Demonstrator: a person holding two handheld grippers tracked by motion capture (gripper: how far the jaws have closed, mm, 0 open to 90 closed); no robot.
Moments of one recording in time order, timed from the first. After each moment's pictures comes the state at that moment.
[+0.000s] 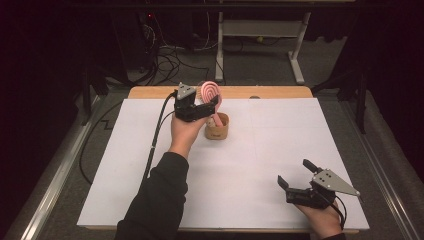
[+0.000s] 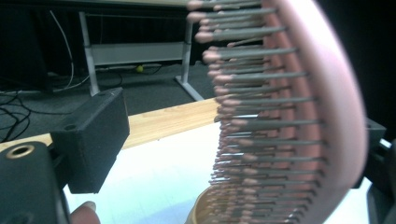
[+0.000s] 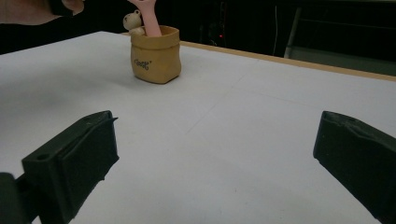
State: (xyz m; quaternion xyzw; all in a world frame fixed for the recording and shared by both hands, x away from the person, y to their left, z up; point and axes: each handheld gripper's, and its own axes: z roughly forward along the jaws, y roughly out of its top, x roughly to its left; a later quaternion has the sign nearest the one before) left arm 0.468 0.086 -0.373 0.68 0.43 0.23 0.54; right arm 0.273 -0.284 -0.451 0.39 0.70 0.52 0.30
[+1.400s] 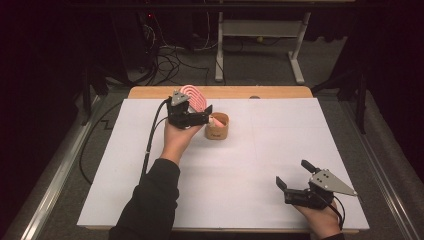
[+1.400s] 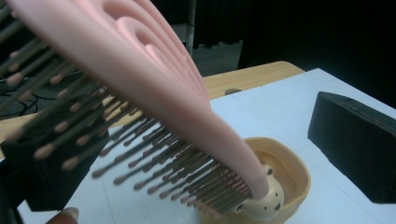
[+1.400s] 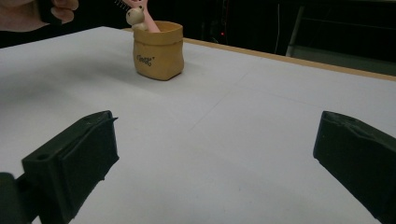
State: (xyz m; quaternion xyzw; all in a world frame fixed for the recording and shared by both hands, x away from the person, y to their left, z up) left arm 0.459 0.107 -0.393 0.70 0.43 0.23 0.52; right arm 0.273 -0.280 -0.452 0.38 0.71 0.51 0.31
